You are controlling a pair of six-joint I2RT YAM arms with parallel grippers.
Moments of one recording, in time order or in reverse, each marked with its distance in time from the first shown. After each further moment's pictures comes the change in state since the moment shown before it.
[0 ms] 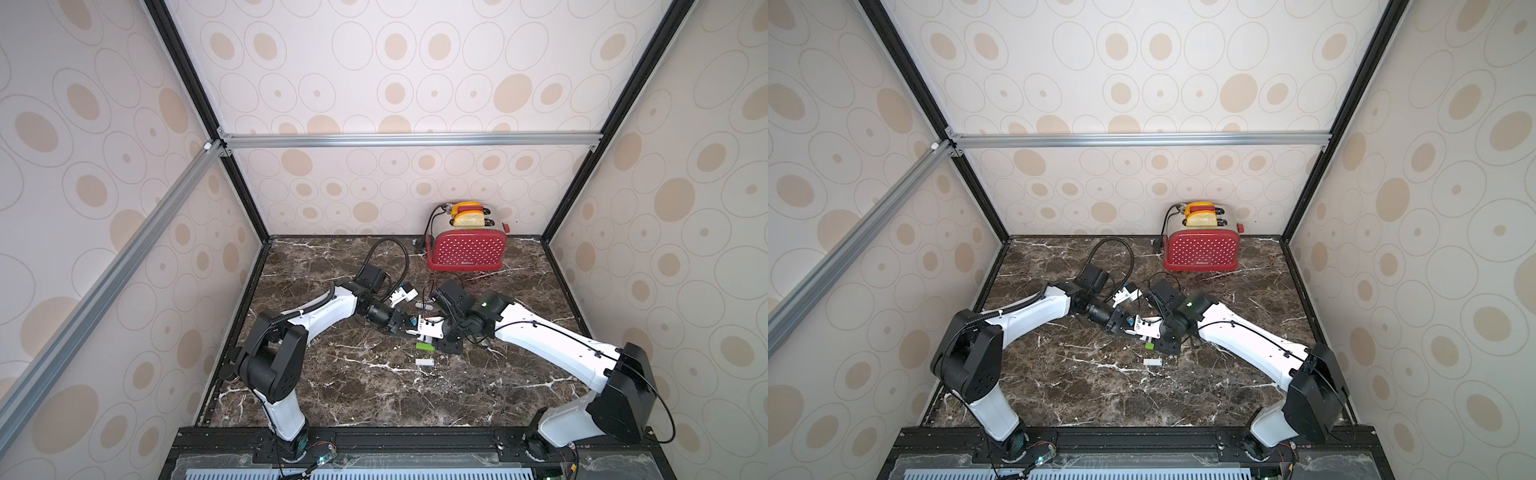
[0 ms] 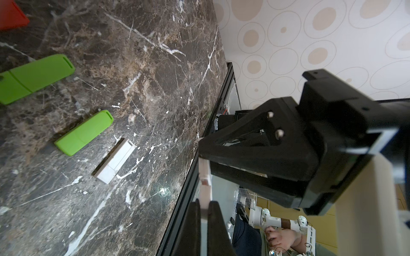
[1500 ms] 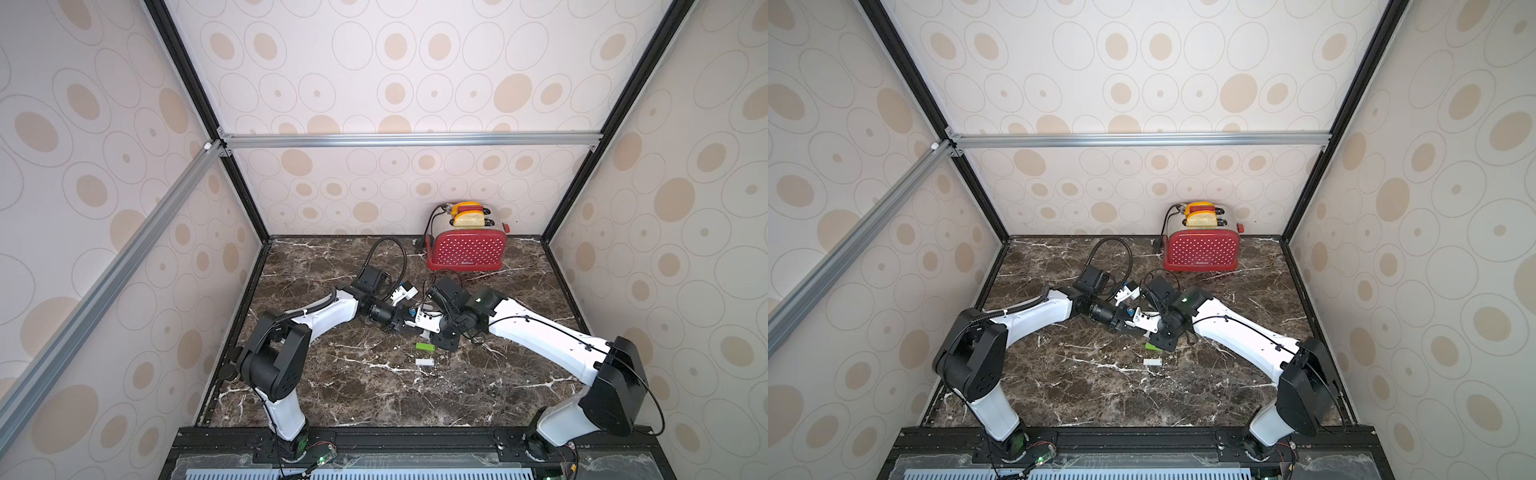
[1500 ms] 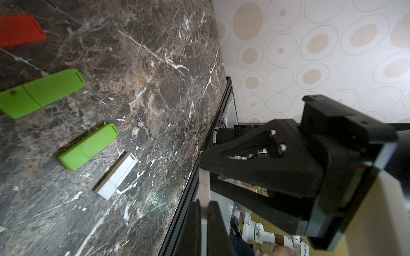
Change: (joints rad) left arm -0.010 0.013 -0.050 0.176 0.003 -0.159; right arm -0.004 0.052 0.040 -0.004 0.027 0.132
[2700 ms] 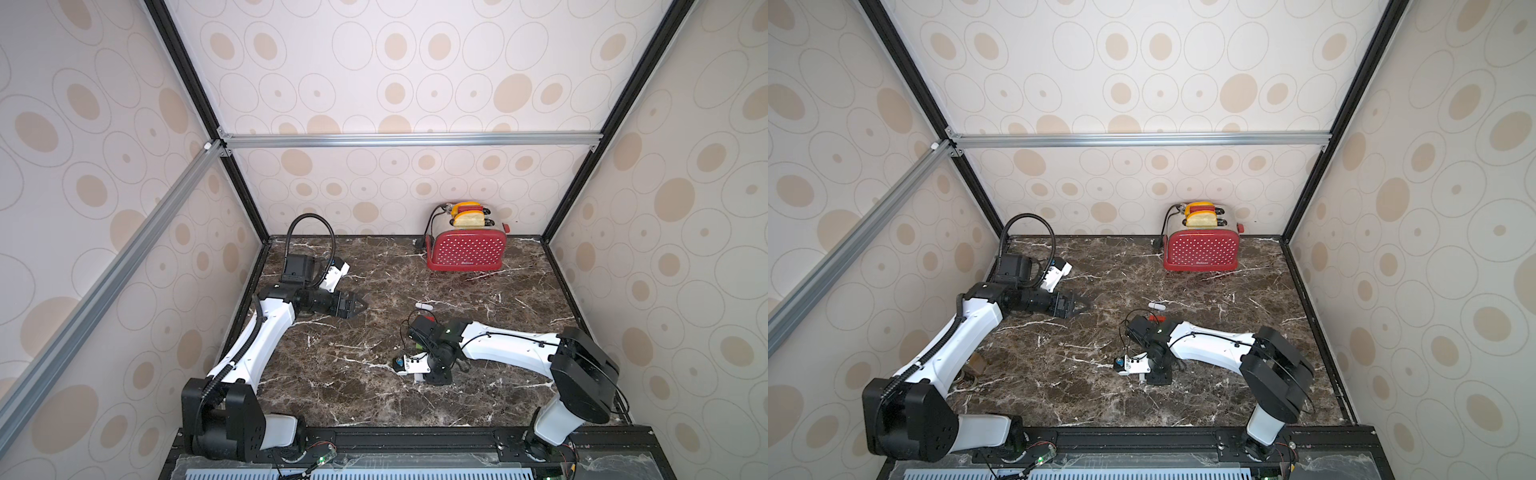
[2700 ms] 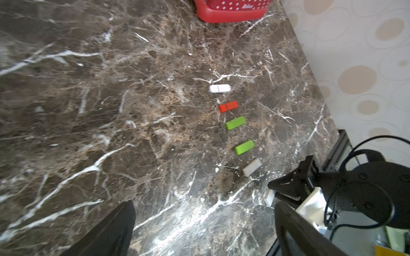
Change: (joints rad) left arm 0.433 -0.435 -0.065 -0.296 -0.523 0.444; right arm 0.159 0.147 -0.204 0.118 -0.045 -0.147
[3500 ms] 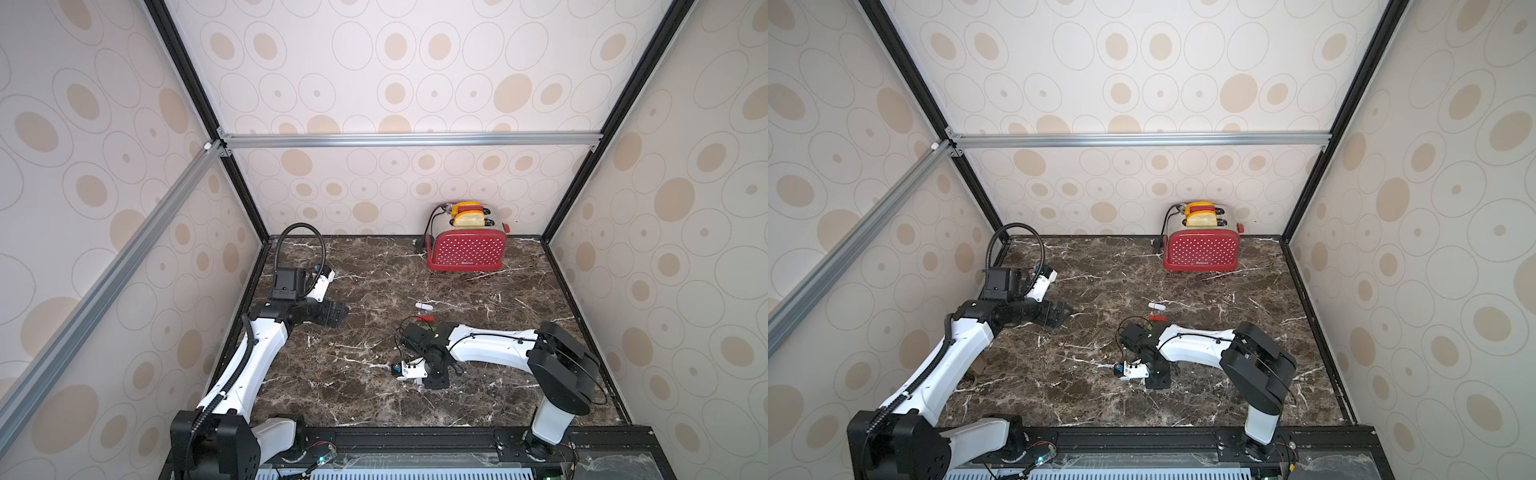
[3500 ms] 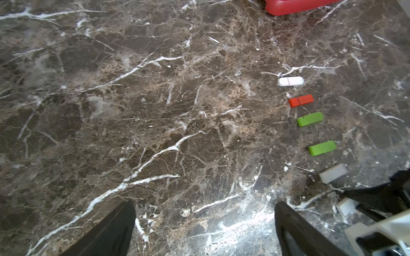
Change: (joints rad) left arm 0.028 -0.129 -0.141 0.100 -0.308 0.081; right arm 0.033 0.087 0.005 -0.016 0.080 0.052
